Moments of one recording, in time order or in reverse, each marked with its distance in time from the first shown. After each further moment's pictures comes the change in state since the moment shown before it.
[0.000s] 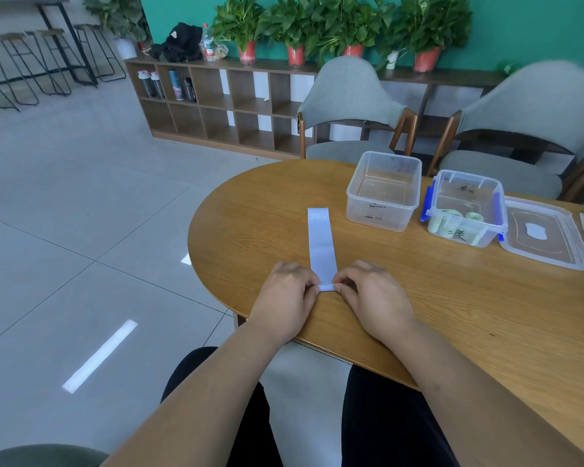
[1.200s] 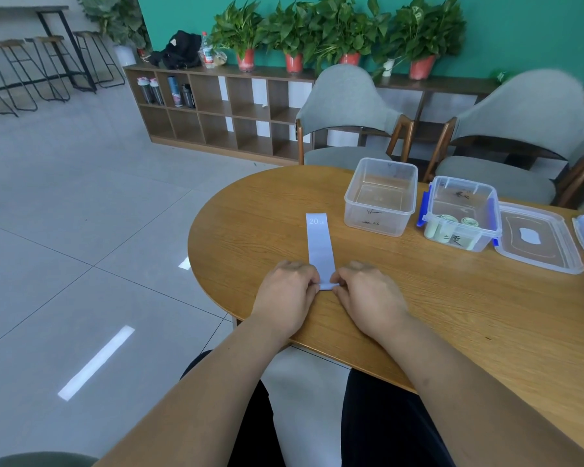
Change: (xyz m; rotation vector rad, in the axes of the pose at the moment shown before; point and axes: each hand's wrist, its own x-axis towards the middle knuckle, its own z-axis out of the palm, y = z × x) left_hand 0.015 0.000 -0.002 0.078 0.003 0.042; right_hand 0.011 -0.014 -0.010 -0.189 -0.090 -0.005
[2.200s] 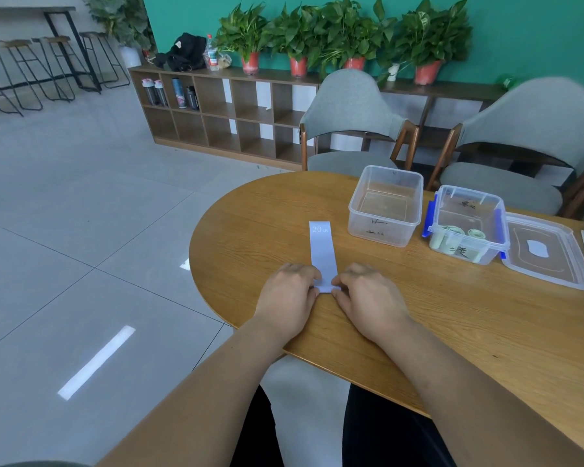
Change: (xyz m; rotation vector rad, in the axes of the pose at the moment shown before) left_hand 0.016 -0.009 0.001 0.002 -0.018 -0.029; right_hand 0.019 0.004 0.002 -0.020 0.003 -0.025
